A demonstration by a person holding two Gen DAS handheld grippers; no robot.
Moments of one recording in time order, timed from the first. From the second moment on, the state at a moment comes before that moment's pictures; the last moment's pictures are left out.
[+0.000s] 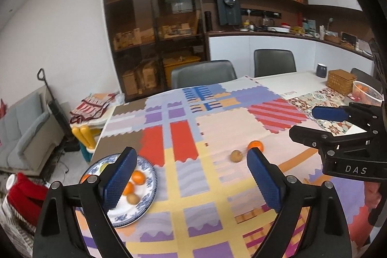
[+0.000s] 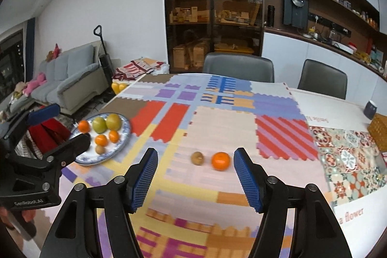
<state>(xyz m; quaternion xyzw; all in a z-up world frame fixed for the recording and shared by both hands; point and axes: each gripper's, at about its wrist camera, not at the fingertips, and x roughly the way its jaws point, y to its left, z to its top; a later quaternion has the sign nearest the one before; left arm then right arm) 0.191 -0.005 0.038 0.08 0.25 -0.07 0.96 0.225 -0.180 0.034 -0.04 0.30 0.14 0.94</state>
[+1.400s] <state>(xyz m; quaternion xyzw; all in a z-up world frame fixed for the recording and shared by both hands) 0.332 -0.078 -0.090 0.20 0.33 -0.23 0.89 0.348 -0.210 -0.089 -0.09 0.42 0.19 0.88</state>
